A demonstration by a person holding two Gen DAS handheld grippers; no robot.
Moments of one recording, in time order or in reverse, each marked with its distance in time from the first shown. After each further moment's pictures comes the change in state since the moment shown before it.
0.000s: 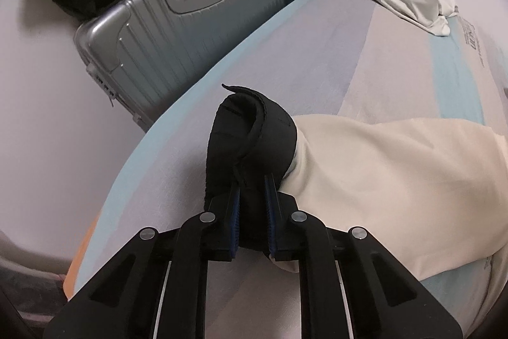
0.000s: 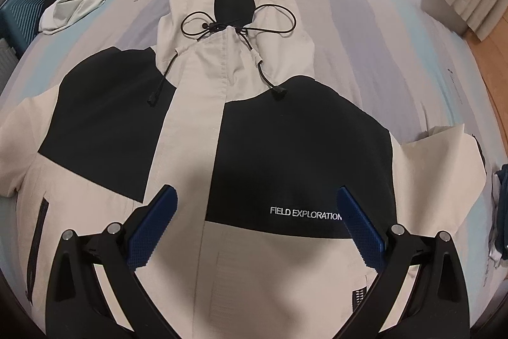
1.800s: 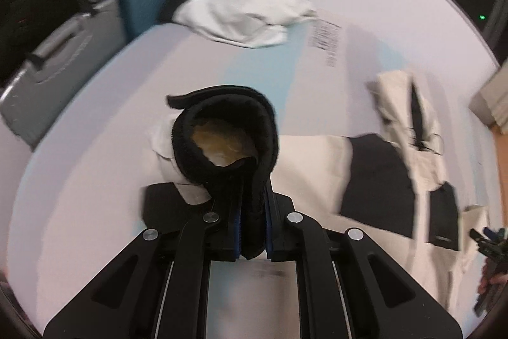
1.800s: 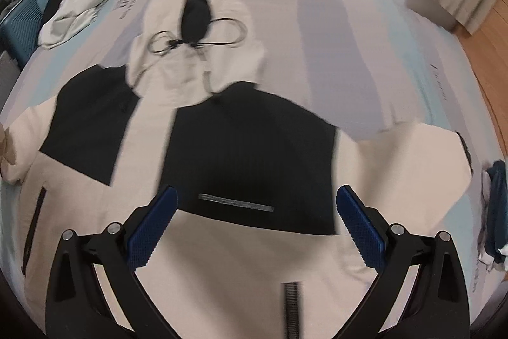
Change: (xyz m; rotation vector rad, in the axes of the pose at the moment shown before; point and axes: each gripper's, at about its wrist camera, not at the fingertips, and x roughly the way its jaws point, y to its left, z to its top) left arm -0.161 -0.254 -0.013 0.115 -0.070 -0.420; right arm -0.031 -0.086 -0.008 0.040 -0.023 0.004
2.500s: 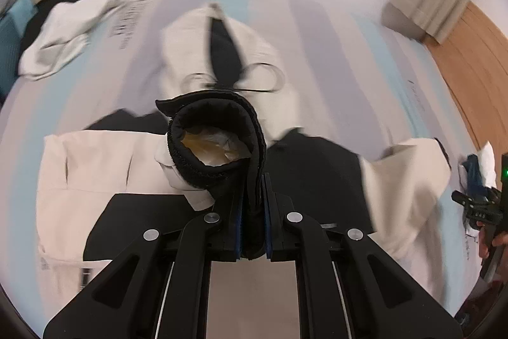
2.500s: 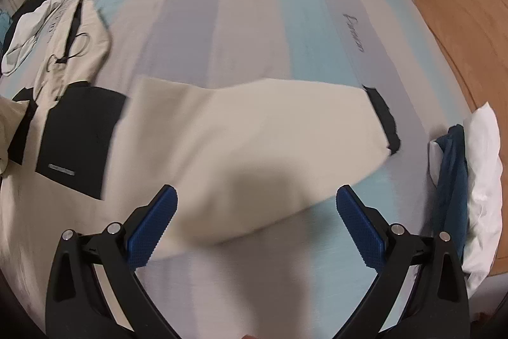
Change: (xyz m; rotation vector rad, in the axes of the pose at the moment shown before) left arm 0.049 -0.380 -0.081 0.333 0.103 -0.214; right arm 0.010 -0.286 -0.031 0.096 0.082 -0.060
